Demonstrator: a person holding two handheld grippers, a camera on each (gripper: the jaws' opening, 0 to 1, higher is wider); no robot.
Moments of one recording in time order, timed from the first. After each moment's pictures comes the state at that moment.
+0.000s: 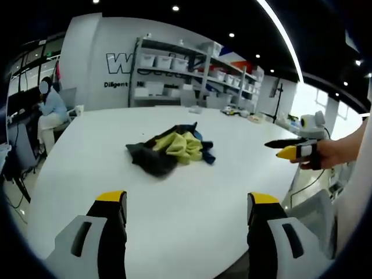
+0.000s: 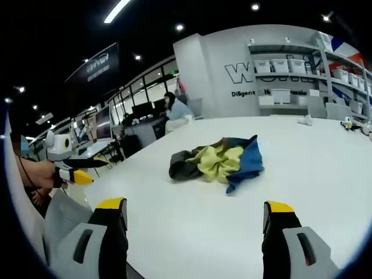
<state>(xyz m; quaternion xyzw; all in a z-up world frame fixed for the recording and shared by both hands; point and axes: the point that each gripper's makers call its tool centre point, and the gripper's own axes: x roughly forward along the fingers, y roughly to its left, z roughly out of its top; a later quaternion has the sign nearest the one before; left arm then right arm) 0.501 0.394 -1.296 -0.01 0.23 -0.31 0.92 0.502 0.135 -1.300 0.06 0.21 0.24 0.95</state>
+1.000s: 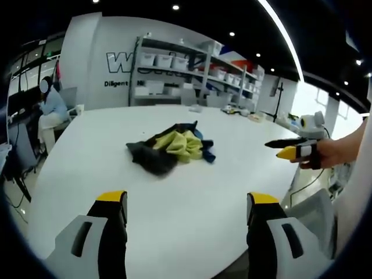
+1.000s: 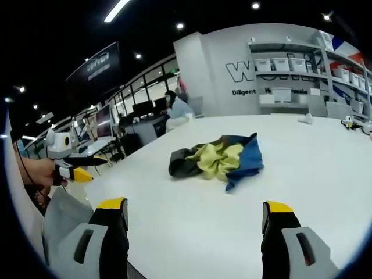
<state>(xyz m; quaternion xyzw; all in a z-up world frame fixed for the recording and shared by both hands) 0.499 0.394 -1.298 -0.01 0.23 -0.31 0.92 0.500 0.131 -1.305 0.06 0.22 0.24 0.94</state>
